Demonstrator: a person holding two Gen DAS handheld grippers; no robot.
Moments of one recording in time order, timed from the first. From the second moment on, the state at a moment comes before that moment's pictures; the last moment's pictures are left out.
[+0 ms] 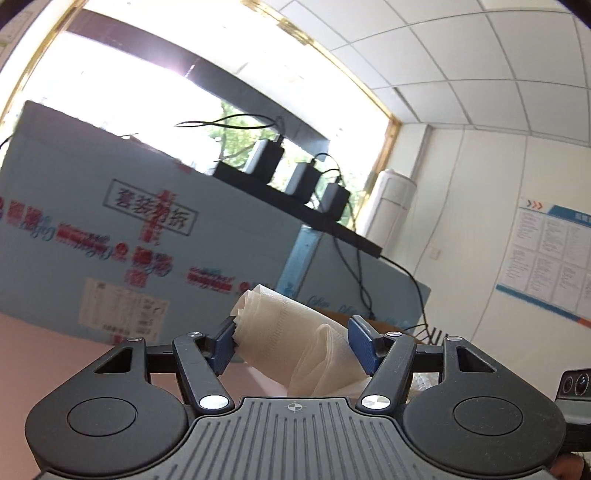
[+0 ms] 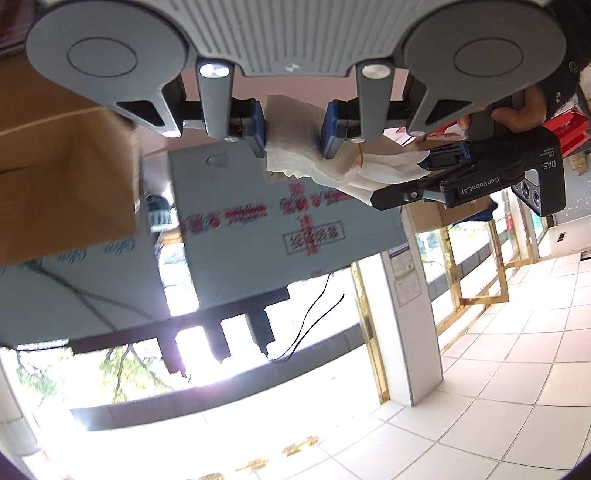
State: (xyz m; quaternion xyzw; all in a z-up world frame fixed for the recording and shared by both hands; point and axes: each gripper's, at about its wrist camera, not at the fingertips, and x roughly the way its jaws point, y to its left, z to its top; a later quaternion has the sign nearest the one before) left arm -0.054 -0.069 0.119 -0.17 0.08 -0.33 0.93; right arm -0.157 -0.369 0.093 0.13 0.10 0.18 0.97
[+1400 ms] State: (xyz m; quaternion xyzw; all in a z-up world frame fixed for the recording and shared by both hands) left arm 0.012 -0.316 0.110 0.08 0.11 -0.43 0.89; right arm -0.111 -0.504 0.079 0.03 0.17 -0.08 0.98
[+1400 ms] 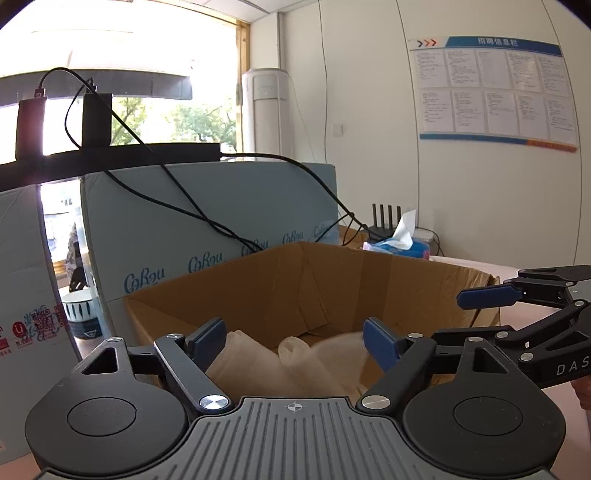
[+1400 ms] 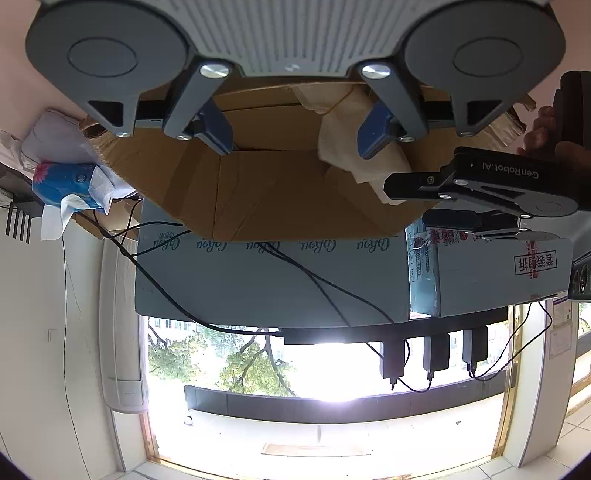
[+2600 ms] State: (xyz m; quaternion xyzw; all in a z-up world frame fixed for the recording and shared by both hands) left arm -0.054 -0.102 0.109 0.02 0.03 -0.24 0.97; right arm -0.107 -0.320 0.091 0.08 0.10 0.11 0.98
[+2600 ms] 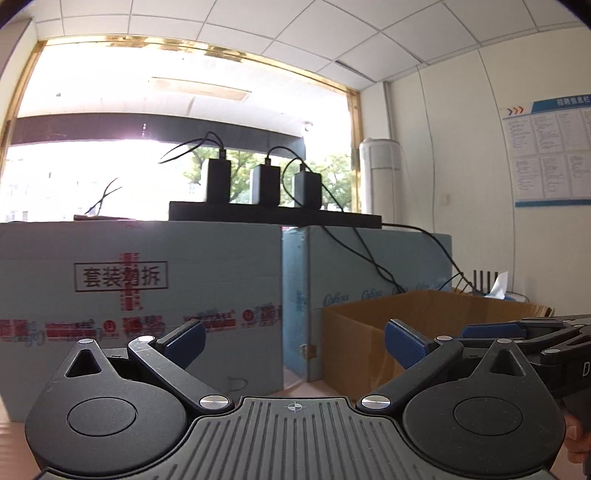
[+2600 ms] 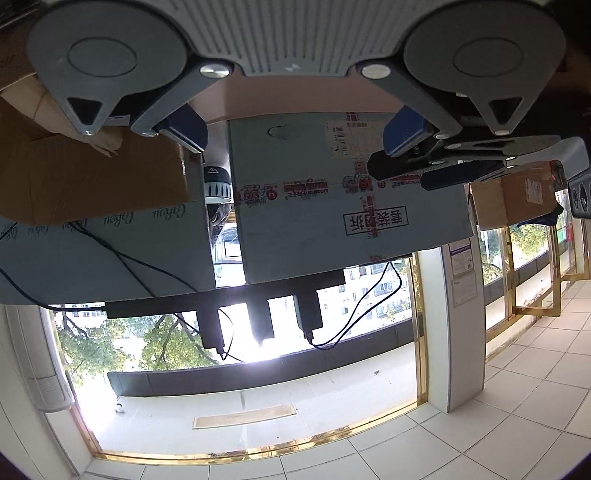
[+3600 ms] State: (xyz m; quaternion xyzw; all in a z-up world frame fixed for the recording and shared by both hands) left arm -0.029 -0.006 0.015 0.04 0.27 0.03 0.96; right arm -0.006 -0.257 -0.019 0.04 0.33 0.08 0.94
